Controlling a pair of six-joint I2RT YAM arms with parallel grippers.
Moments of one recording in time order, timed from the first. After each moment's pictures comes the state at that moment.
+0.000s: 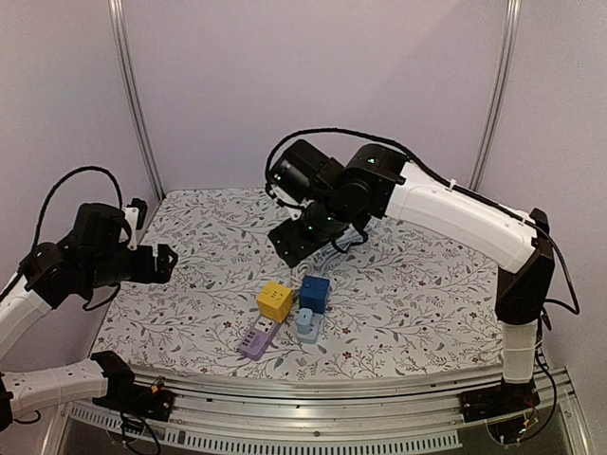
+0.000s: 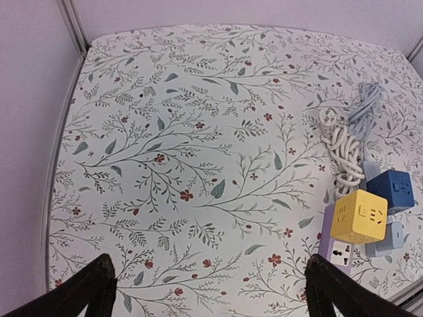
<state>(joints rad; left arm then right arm) -0.57 0.72 0.83 -0.81 -0.34 -0.35 1.13 2.09 2.25 -1.16 0.28 0.31</state>
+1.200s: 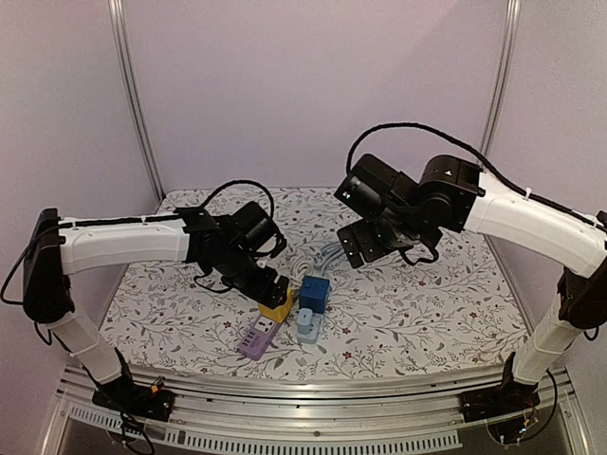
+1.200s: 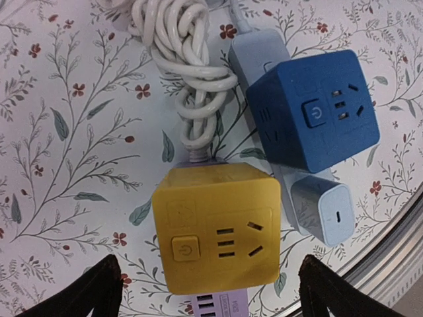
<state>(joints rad) -0.91 1.62 1.21 -0.74 -0.06 -0.36 1.11 1.66 1.74 -1.16 0.62 0.54</state>
